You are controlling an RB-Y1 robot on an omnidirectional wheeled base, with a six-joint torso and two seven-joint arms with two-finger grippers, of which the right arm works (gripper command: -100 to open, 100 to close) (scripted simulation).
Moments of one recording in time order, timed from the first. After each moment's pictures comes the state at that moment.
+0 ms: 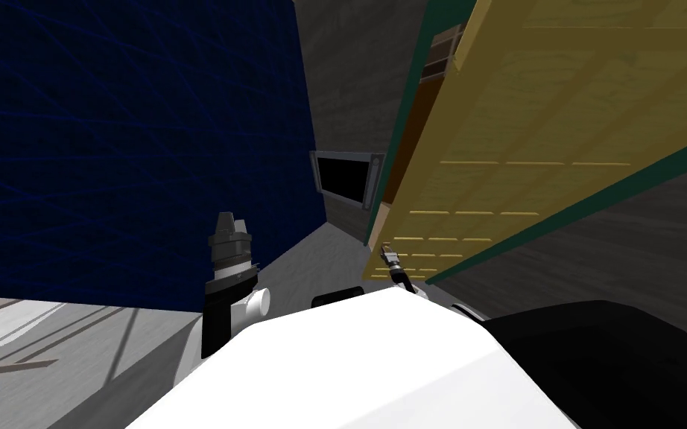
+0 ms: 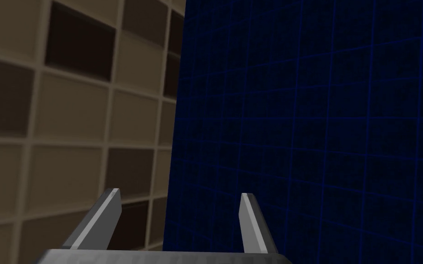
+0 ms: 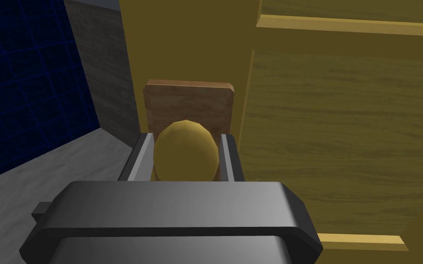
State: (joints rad) arm 0.06 -0.41 0.32 -0.70 -0.60 -0.95 -1.61
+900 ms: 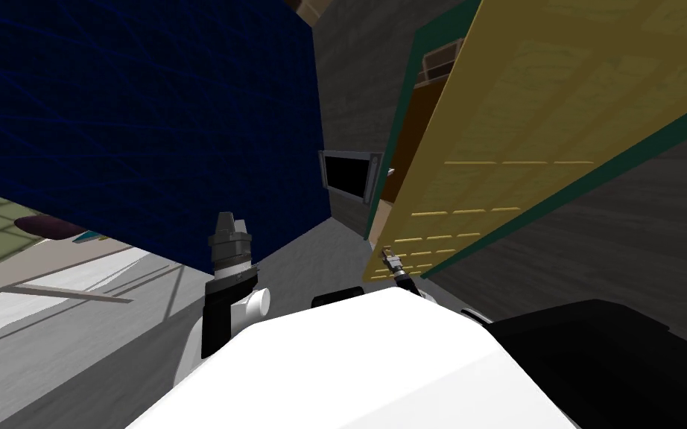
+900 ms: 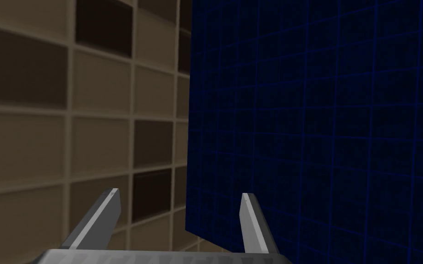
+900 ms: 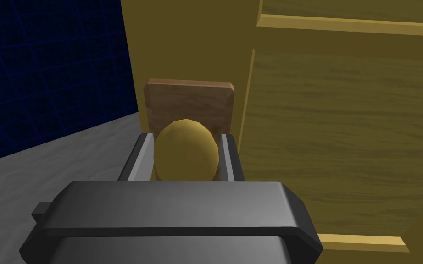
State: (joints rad) arm 0.11 -0.48 0.42 -0.71 -0.55 -1.04 -1.70
